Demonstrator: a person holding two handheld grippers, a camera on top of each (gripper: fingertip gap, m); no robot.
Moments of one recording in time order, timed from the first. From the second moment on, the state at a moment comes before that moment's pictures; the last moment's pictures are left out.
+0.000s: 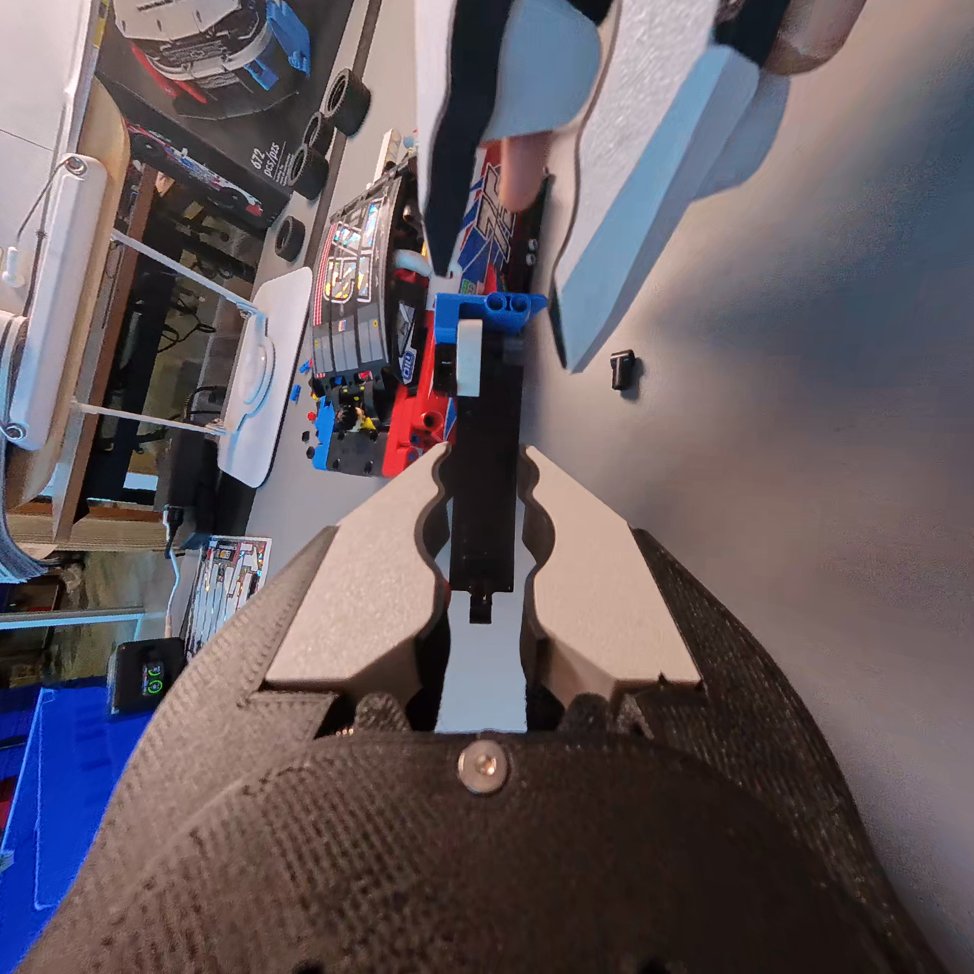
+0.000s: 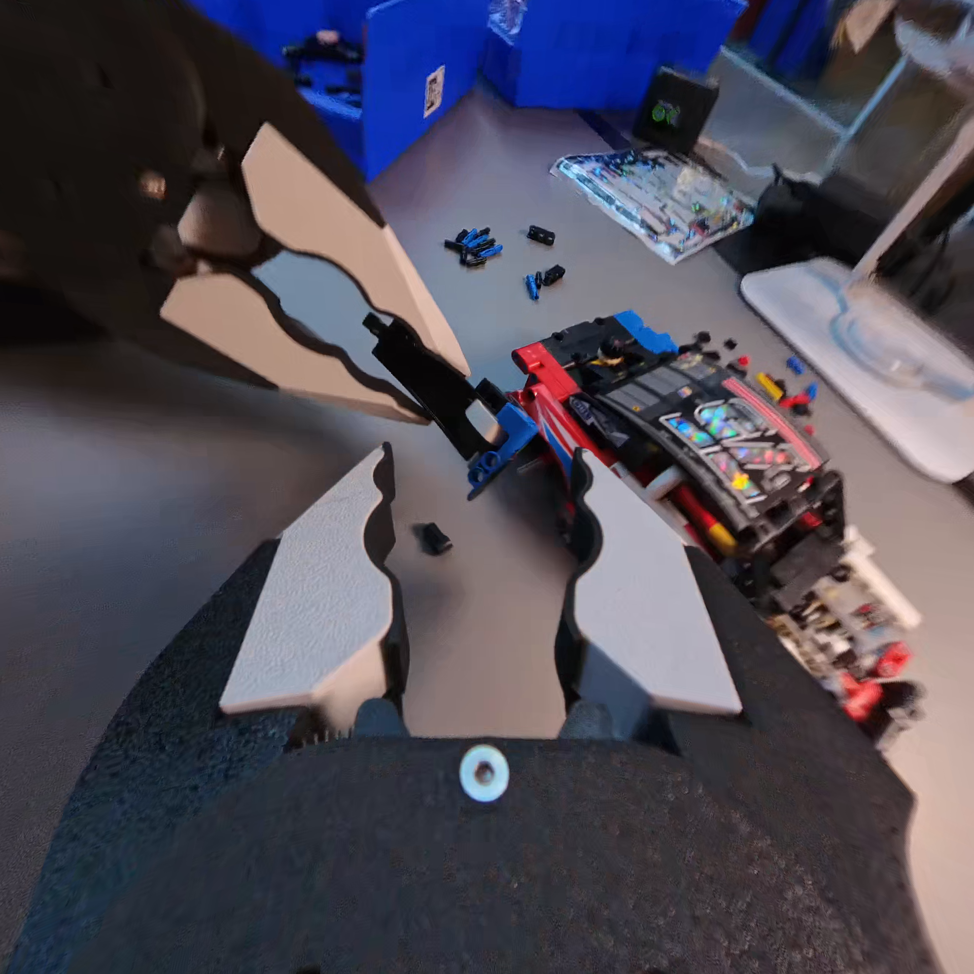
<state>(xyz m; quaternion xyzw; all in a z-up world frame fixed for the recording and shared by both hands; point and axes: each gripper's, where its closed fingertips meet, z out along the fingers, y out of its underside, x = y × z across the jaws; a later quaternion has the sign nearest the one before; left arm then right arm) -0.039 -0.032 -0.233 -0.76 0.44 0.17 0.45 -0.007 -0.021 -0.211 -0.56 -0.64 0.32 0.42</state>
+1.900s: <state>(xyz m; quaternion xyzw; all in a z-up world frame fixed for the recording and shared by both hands) 0.009 -0.074 -0.212 -0.80 0.24 -0.46 0.32 -0.018 -0.060 -0.224 -0.22 -0.86 0.10 0.45</state>
